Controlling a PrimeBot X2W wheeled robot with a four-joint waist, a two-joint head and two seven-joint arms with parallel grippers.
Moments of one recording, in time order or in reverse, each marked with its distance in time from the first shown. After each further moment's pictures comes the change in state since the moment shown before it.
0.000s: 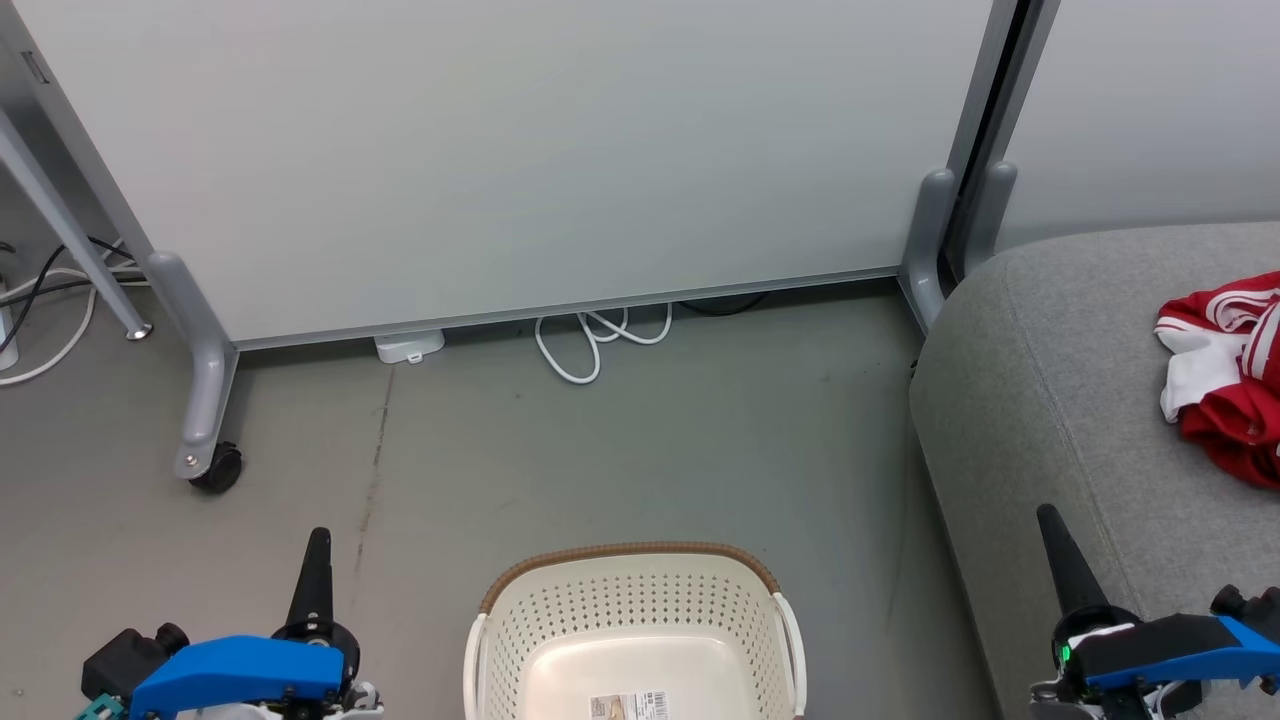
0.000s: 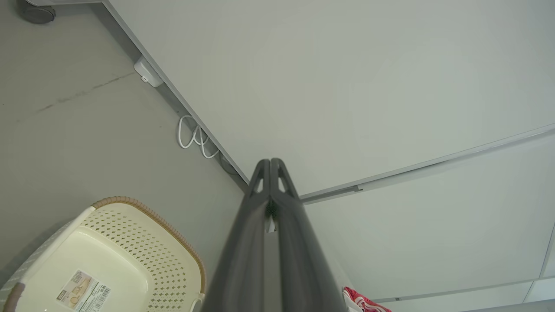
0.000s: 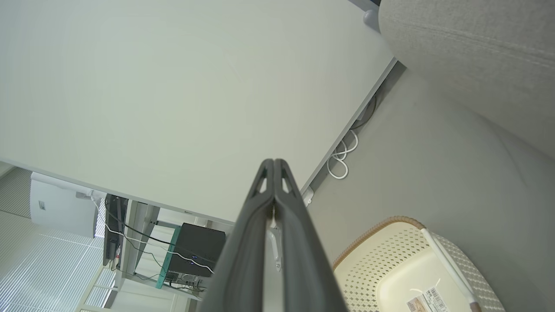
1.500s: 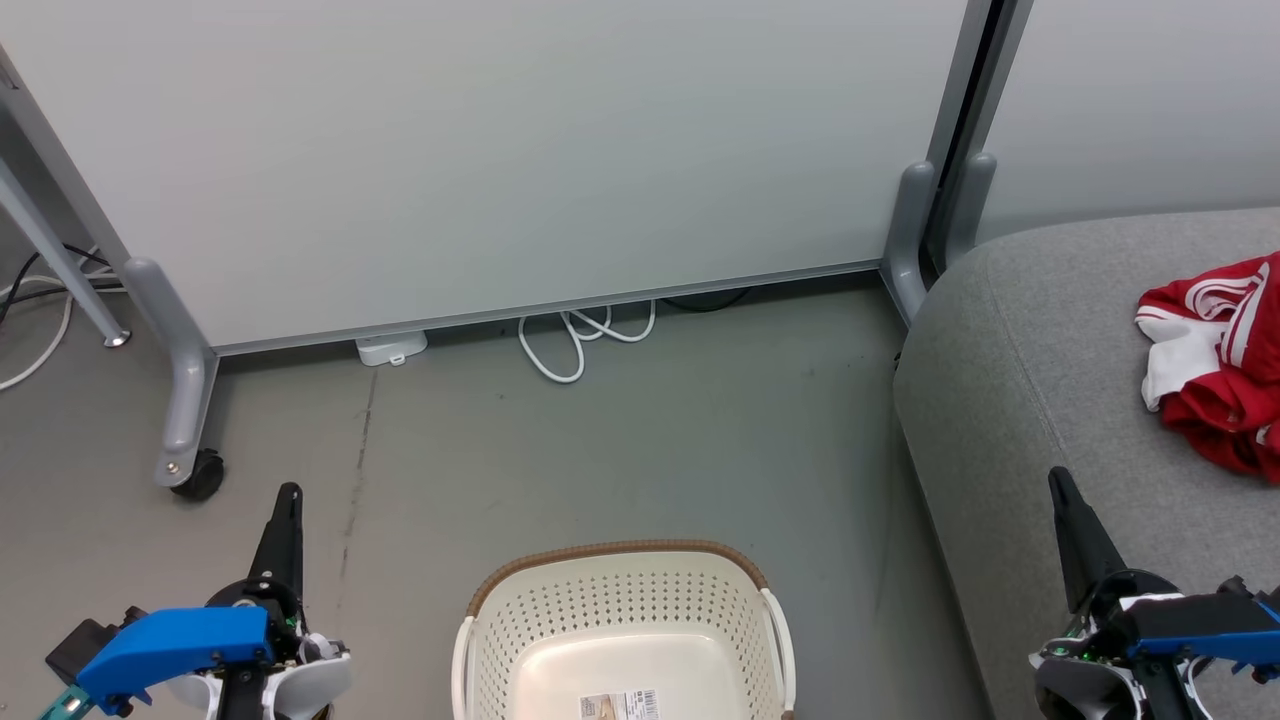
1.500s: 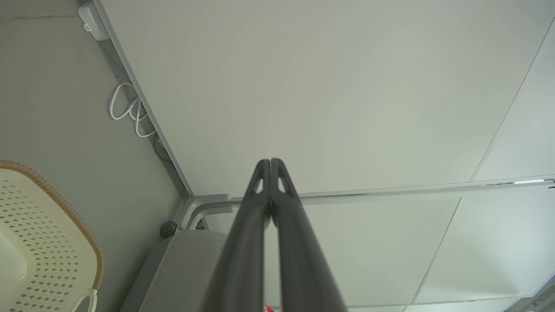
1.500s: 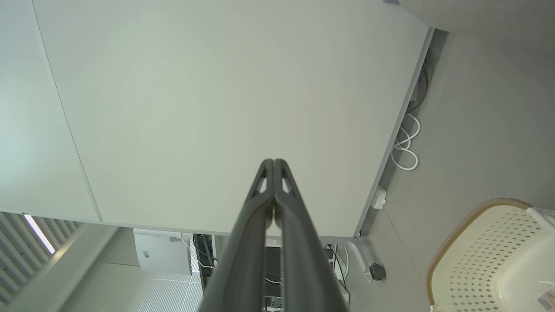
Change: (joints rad) left arm -0.044 -0.019 0.091 -0.052 -0.318 0.000 0.100; right arm -0.046 -0.004 -0.007 -0.008 0.382 0.000 0.044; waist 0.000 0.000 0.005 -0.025
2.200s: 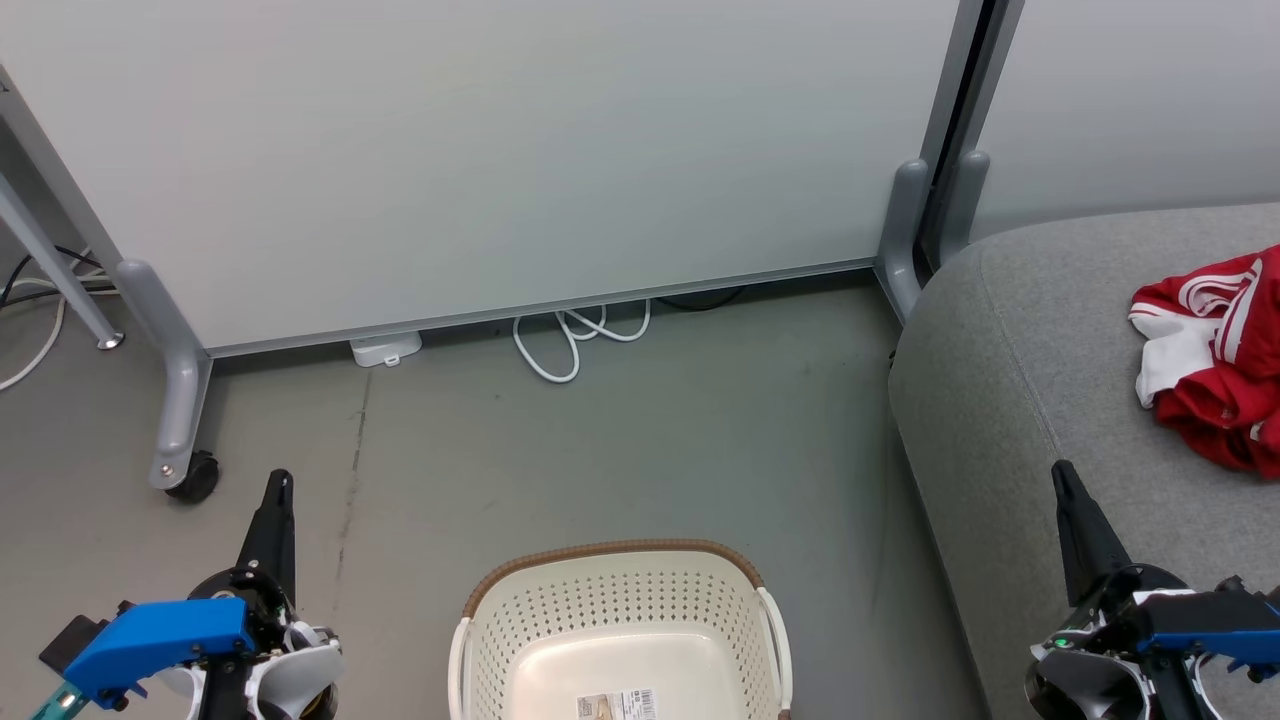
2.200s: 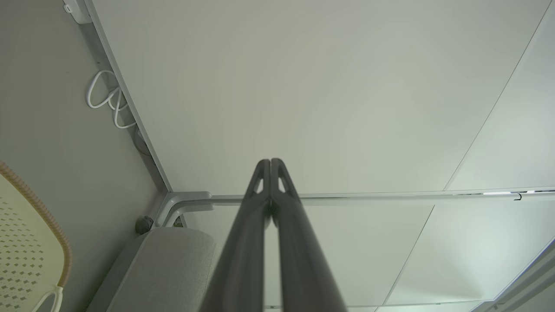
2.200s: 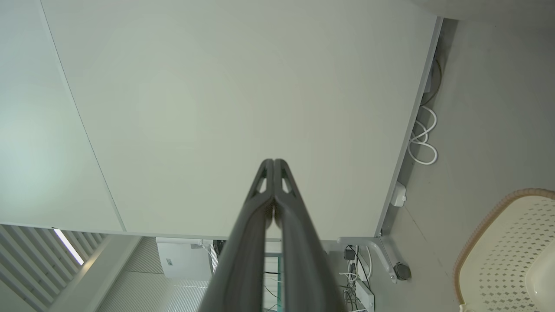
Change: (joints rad) left arm -0.014 -0.004 0.026 -0.012 -0.084 0.000 0.027; right arm -0.009 -0.001 -0.002 -0.001 0.099 0.000 0.012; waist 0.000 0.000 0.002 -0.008
